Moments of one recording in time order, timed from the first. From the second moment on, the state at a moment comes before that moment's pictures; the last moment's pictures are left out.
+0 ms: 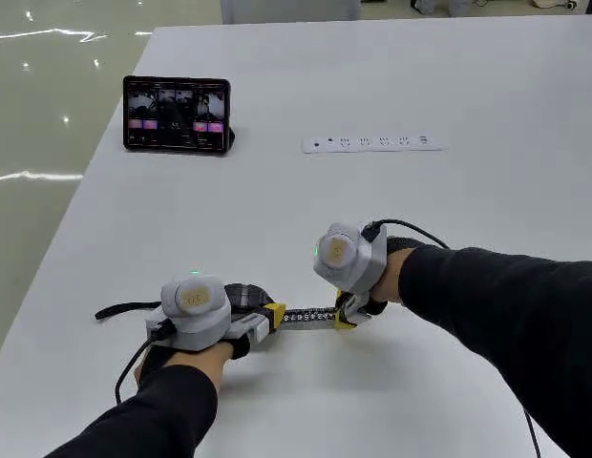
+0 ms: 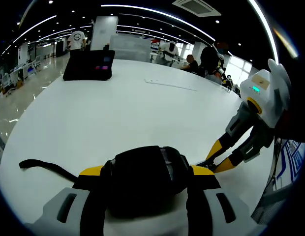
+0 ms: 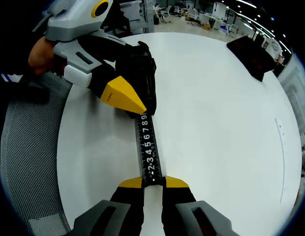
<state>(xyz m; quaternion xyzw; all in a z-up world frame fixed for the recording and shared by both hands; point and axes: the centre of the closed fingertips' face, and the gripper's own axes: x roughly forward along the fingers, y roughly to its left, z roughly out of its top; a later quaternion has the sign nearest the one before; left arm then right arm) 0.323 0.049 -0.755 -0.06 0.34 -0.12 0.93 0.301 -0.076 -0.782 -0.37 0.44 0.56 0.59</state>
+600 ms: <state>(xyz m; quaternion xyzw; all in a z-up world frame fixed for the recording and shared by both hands) 0.323 0.049 -0.754 -0.07 0.34 -0.12 0.93 0.301 -0.065 -0.782 -0.37 0.44 0.57 0.60</state>
